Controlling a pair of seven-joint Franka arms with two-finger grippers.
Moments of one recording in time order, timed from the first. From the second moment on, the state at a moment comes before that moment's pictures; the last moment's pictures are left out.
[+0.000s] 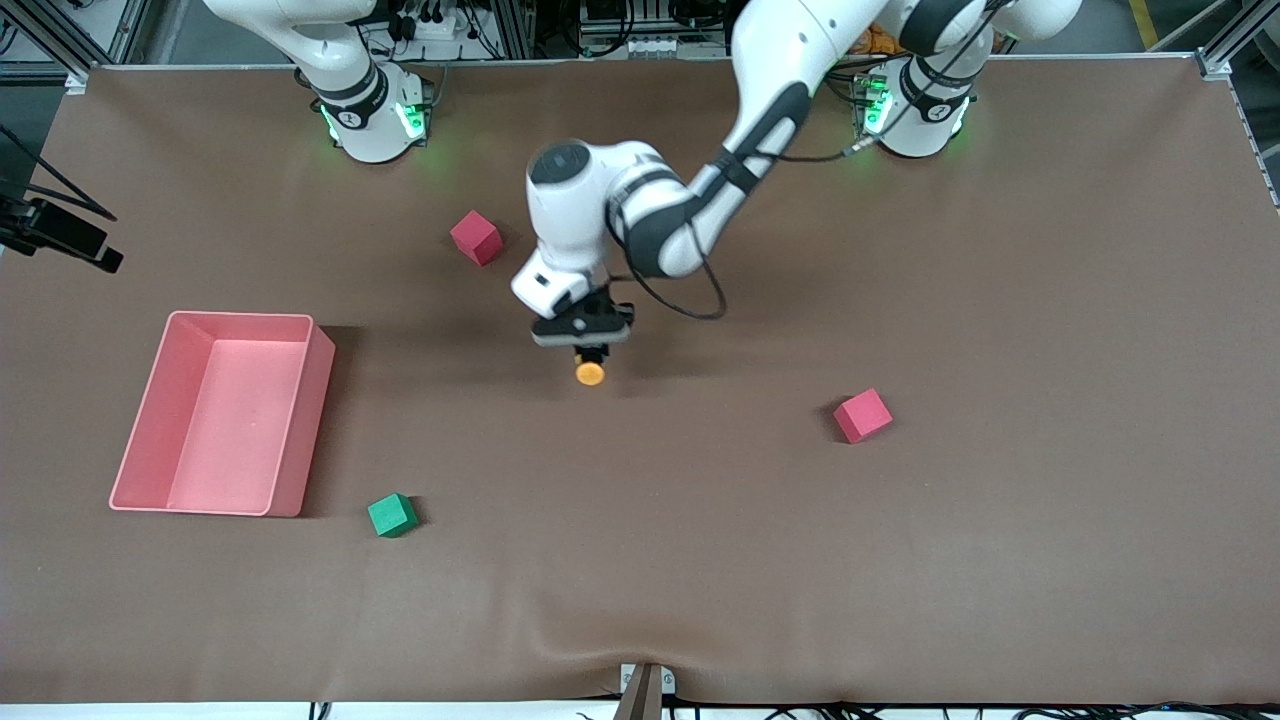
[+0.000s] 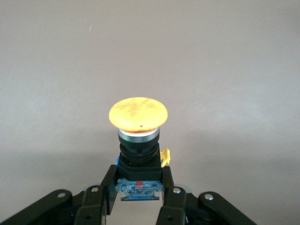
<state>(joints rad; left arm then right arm) -0.90 0.82 -0.11 -1.27 0.47 2.23 -1.27 0.02 0.02 -0.10 -1.47 0.04 1.46 0.16</state>
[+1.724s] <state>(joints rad) -1.10 1.07 -0.10 -1.37 1.67 2.08 -2.39 0.02 0.02 -0.10 -1.47 0.04 1.45 0.16</state>
